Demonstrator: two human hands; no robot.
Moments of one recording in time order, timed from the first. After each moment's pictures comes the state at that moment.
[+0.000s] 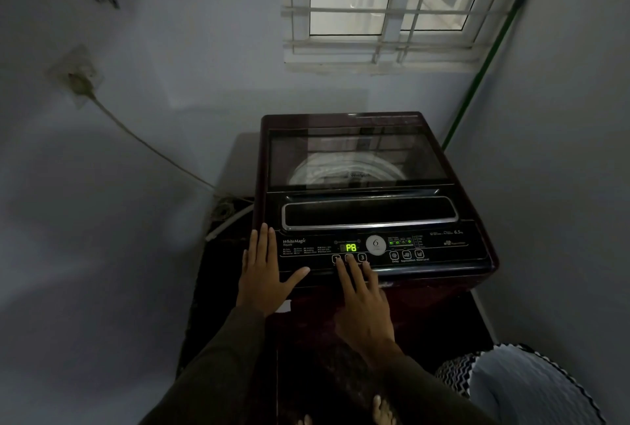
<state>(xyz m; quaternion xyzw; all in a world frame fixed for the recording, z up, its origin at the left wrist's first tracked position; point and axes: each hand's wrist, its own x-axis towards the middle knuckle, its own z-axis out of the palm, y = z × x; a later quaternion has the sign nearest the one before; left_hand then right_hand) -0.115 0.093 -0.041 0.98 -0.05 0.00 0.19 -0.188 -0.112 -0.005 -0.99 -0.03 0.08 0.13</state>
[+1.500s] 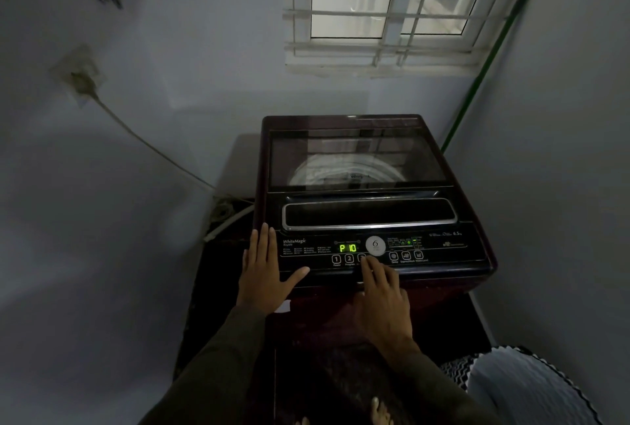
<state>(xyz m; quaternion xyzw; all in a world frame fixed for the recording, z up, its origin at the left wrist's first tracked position) -0.116 0.094 -0.039 0.98 -0.06 -0.01 0.20 -0.187 -0.138 0.002 -0.99 0.03 0.04 0.12</state>
